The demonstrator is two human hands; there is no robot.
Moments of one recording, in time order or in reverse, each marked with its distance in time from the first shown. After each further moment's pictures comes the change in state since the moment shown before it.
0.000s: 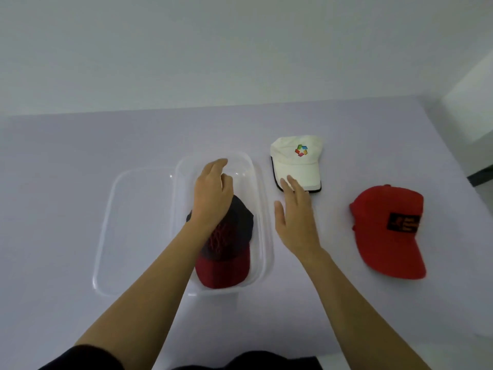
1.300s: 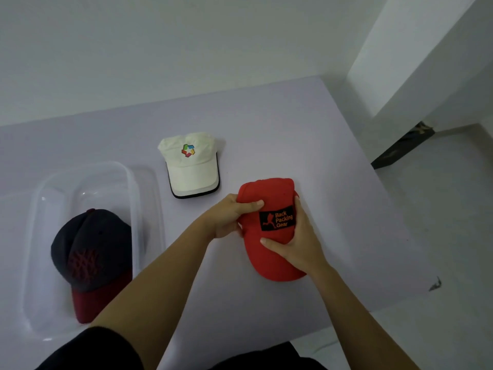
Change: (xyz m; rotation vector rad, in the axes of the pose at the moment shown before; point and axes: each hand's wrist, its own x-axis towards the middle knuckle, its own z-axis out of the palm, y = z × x) left_hand -0.029 0.137 0.225 -0.622 -1.009 -0.458; right_hand -0.055 0.223 -0.138 0.314 -0.149 0.392
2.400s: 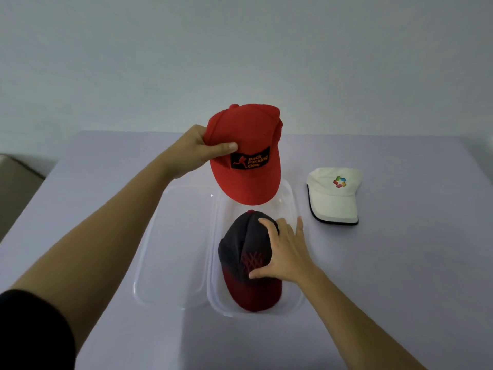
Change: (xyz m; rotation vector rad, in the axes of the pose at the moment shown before) left_hand -0.279 0.067 -0.320 0.402 0.499 0.557; right_hand -0.005 -0.226 0.263 -0.787 -0.335 -0.511
